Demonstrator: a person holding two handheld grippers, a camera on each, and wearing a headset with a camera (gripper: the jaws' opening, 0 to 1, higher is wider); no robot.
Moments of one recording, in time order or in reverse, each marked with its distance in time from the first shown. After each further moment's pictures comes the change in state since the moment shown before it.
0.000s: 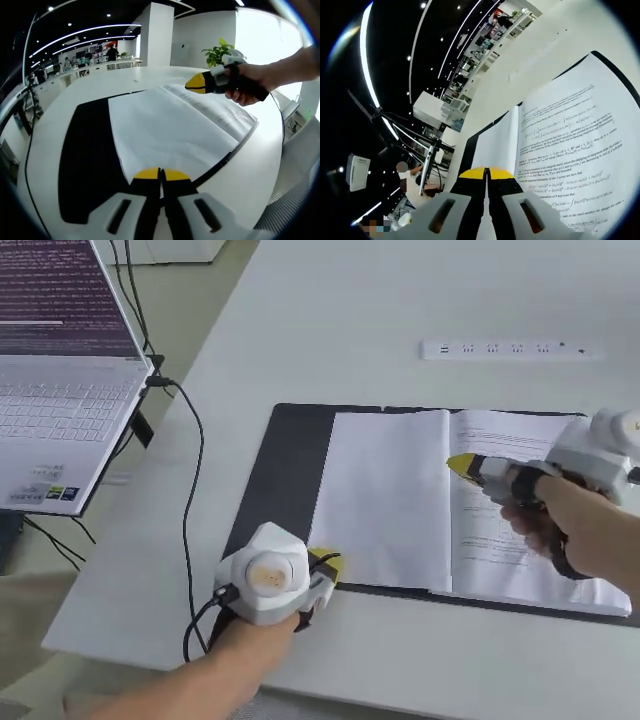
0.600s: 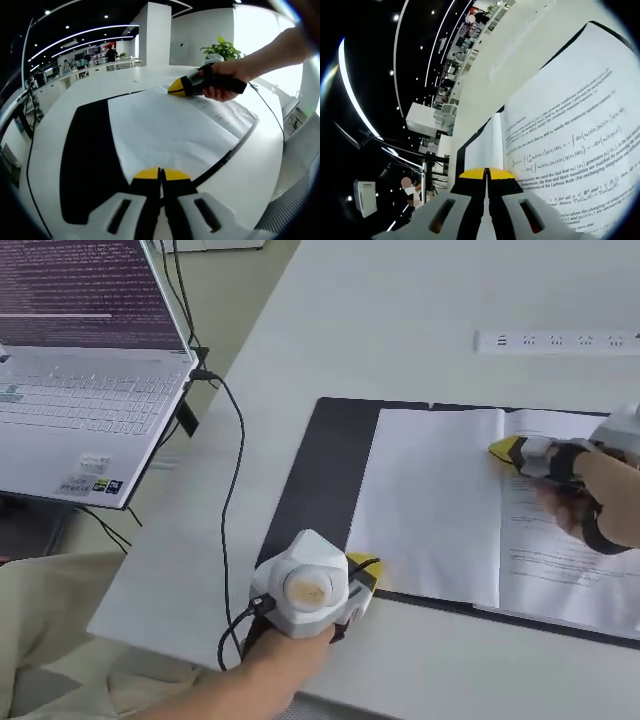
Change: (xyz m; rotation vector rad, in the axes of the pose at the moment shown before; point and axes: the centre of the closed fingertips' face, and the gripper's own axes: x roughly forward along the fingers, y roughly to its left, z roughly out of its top) left arm 0.001 0.000 -0.001 0.018 0.001 0.009; right arm 0.047 -0.032 0.017 0.180 0.020 -0.041
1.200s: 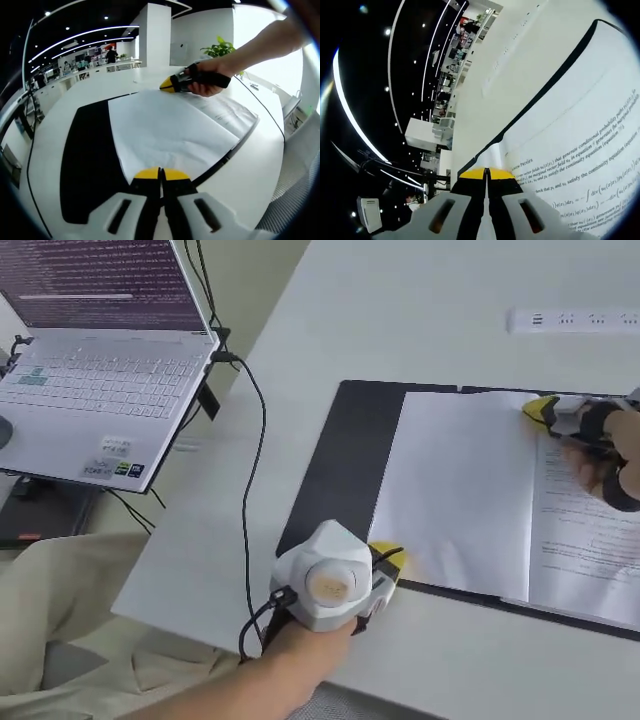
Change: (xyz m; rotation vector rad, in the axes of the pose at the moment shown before) left arm -0.001 -0.001 0.001 0.006 -0.008 0.007; right arm 0.024 -0.004 0.040 0.091 -0.102 -0.015
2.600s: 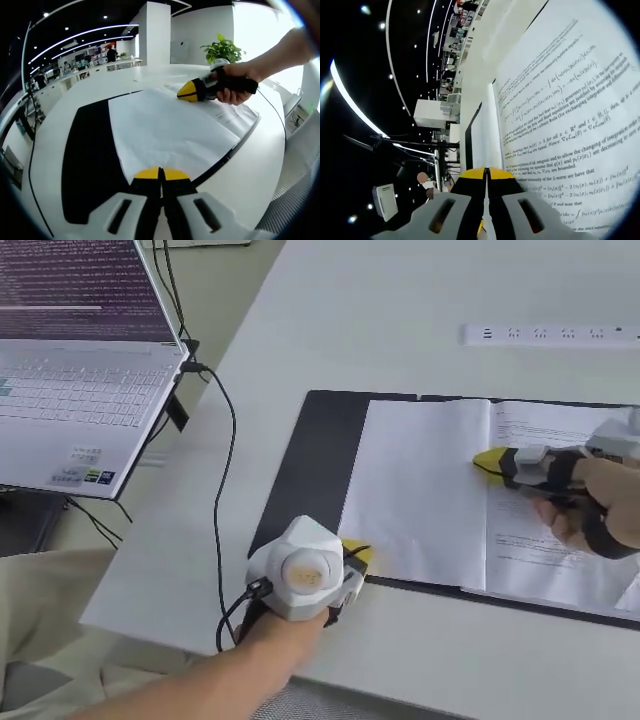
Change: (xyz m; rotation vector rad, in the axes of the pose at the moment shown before) left arm 0.000 0.000 0.000 0.012 0.019 0.011; right arm -0.065 -0.002 -0.084 0.042 0.260 0.075
